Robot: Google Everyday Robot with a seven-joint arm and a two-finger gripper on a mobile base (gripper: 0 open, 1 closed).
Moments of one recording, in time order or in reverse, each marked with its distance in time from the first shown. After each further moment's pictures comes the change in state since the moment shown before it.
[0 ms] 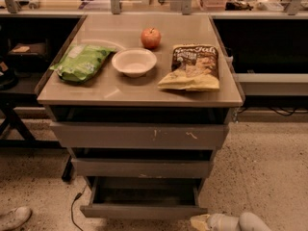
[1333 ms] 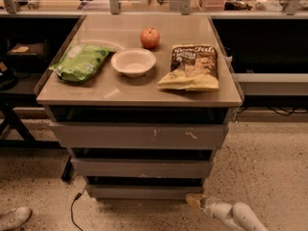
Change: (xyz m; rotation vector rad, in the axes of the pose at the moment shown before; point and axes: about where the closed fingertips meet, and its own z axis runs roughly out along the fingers) arm -0.081 -0.061 0.035 0.062 -0.262 -0.006
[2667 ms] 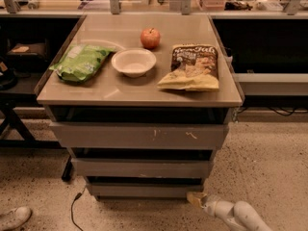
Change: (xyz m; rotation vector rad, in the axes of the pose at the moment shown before) arm -0.018 0.001 -0.008 0.025 -0.015 0.014
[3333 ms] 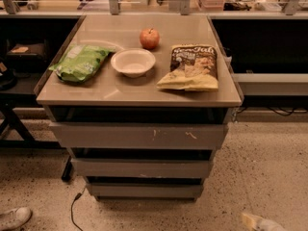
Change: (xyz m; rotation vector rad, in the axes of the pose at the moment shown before) arm 0.012 -0.046 -0.232 0.451 0.064 0.198
